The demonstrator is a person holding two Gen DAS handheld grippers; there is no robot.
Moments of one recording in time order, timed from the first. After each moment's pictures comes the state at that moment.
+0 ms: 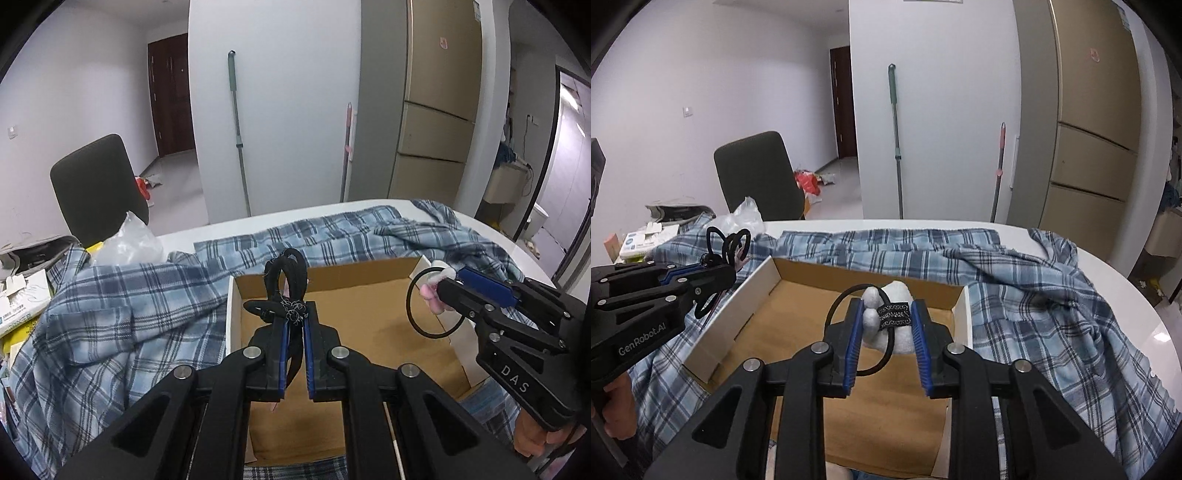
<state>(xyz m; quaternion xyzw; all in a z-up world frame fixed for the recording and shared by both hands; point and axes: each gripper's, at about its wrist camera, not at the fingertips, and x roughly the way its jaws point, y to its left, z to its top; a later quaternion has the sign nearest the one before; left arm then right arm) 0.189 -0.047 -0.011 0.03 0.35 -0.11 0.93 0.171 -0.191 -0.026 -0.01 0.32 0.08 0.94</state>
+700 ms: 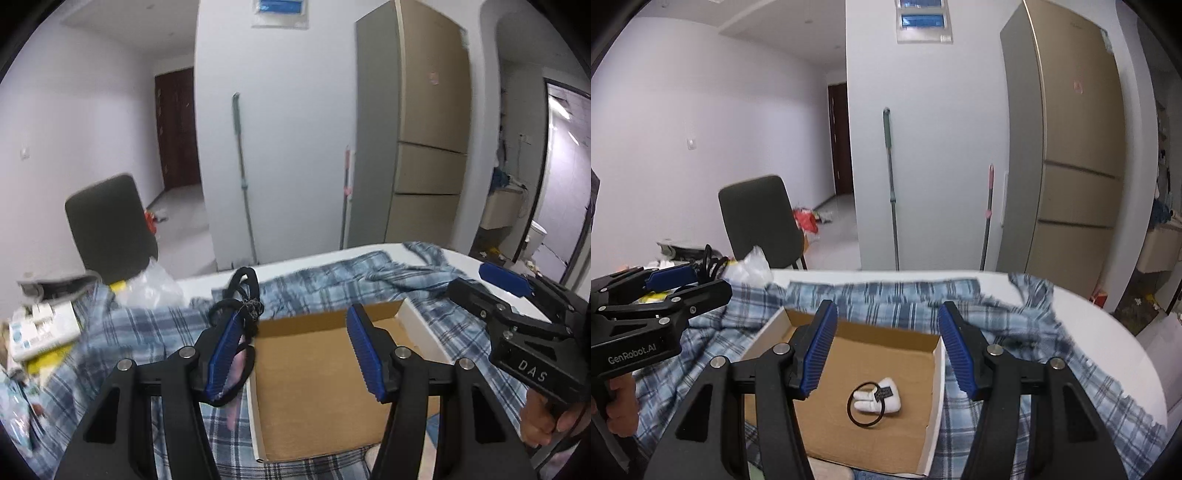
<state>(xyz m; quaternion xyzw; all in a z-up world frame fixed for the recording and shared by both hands) 0.150 -0.042 0.057 0.04 0.27 -0.11 0.96 0.138 -0.203 0.043 0.00 0.24 0.07 0.97</state>
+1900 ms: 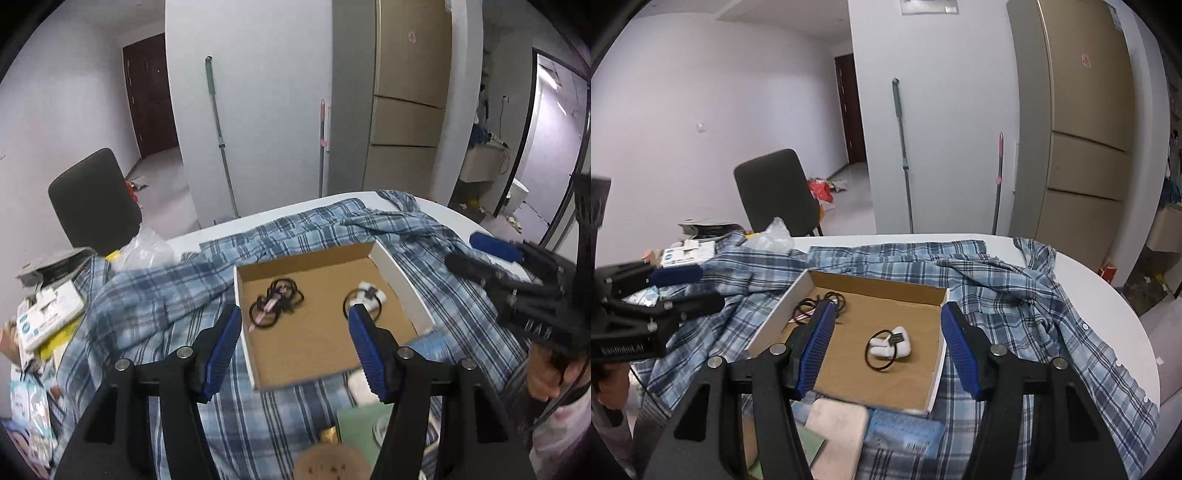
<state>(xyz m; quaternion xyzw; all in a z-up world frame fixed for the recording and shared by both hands) 0.109 -0.030 0.066 0.06 0.37 -0.15 0.91 0.101 -0.211 0.051 0.01 0.31 0.11 0.95</state>
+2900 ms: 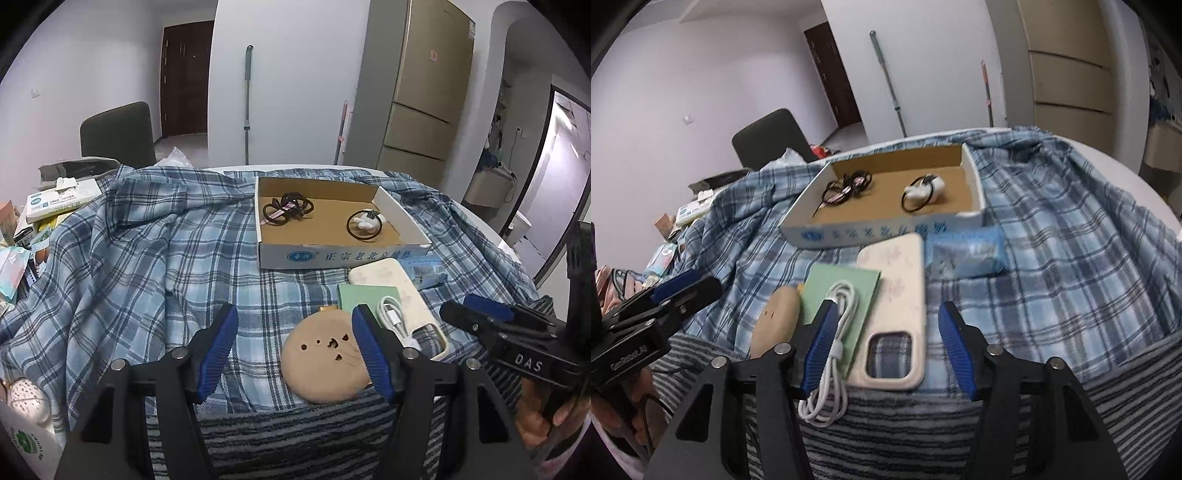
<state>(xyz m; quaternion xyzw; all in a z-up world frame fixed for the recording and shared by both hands) -0.007 0.013 -0.021 -0.02 0.36 -0.12 0.93 -0.005 -0.182 -0.050 0.09 0.40 0.10 0.91</state>
